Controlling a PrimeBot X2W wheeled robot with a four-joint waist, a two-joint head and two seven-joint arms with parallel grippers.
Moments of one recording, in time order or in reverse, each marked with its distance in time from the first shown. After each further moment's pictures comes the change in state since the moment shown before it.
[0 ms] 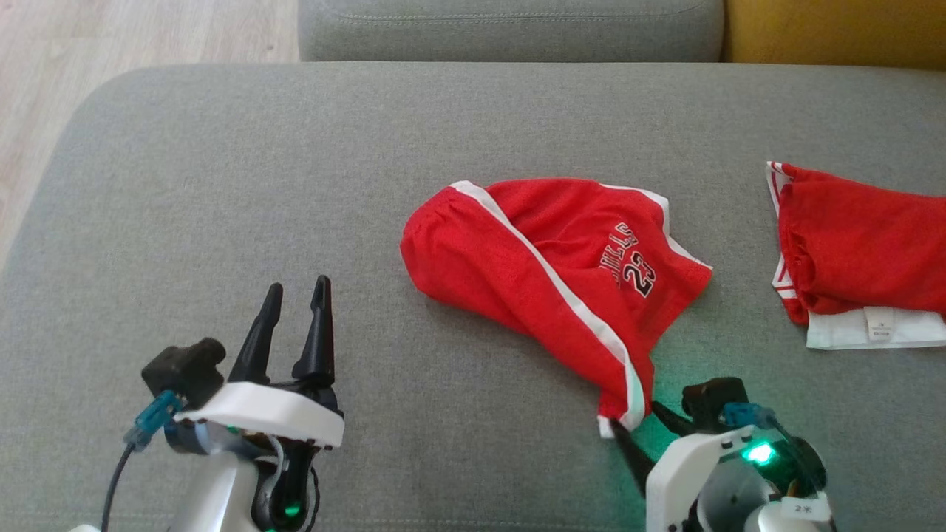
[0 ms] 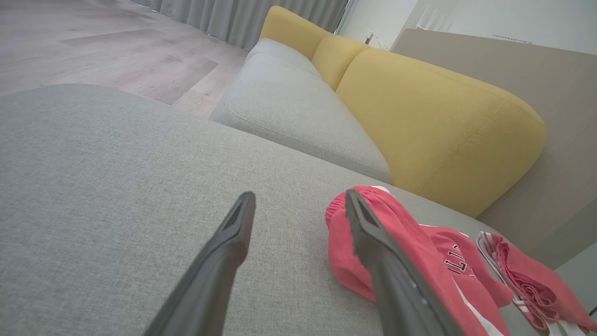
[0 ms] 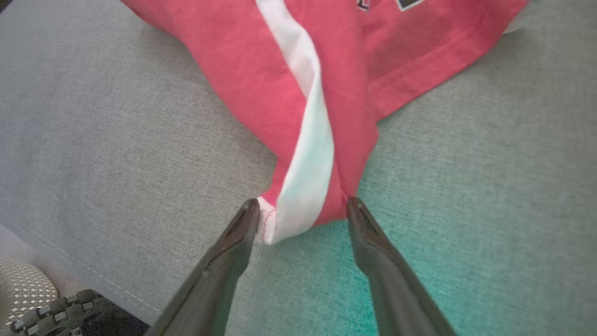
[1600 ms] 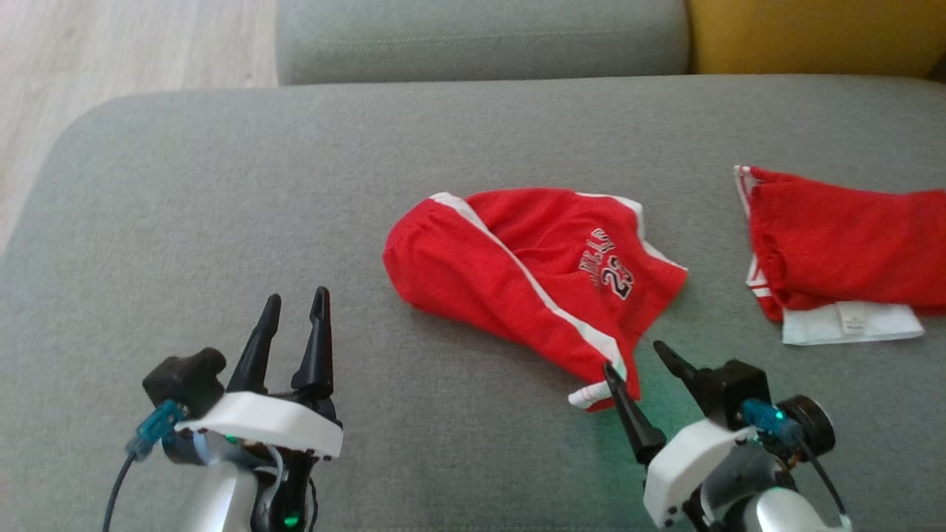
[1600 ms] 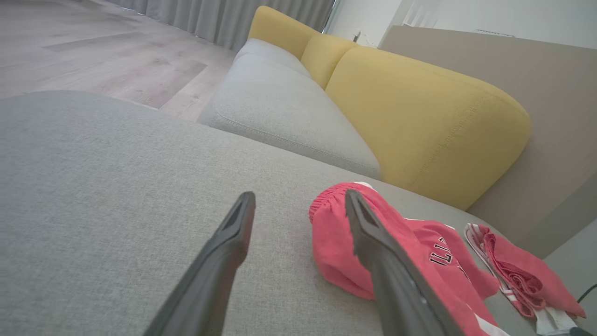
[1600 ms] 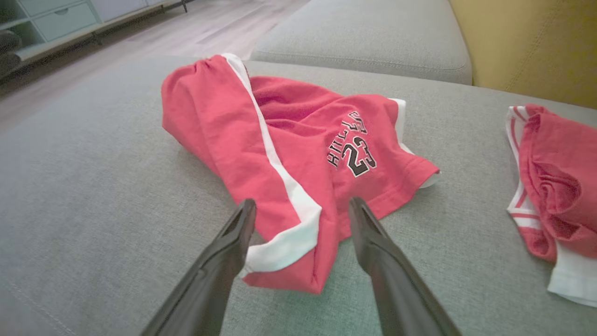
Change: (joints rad) left arm 0.024 0.007 -0.003 -0.008 0.011 0.010 0.000; right arm -0.006 -0.008 0.011 -0.101 -0.081 0.000 -0.221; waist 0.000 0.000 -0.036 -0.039
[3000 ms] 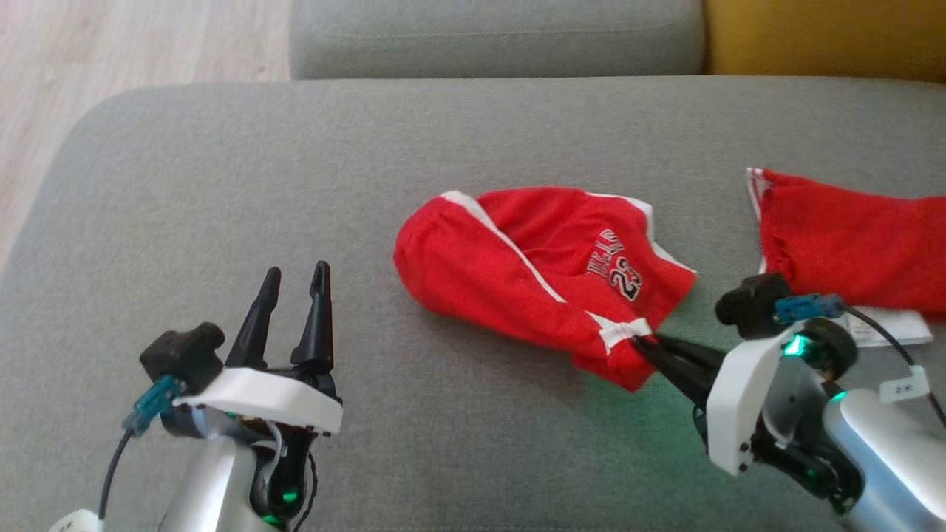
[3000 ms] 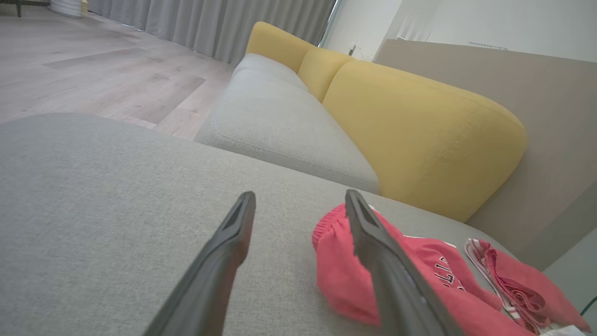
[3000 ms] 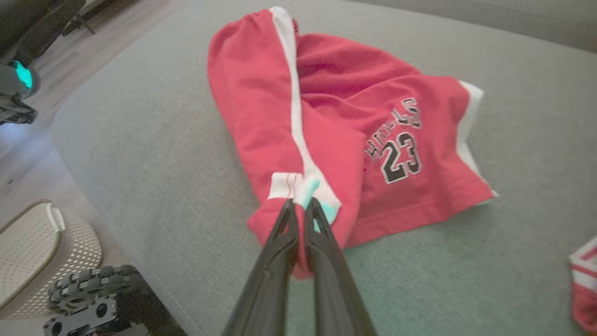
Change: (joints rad) left arm -0.059 -0.010 0.012 0.023 0.017 -0.023 0.000; right arm -0.321 -0.490 0.399 -0.010 0.661 0.000 0.237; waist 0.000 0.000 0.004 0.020
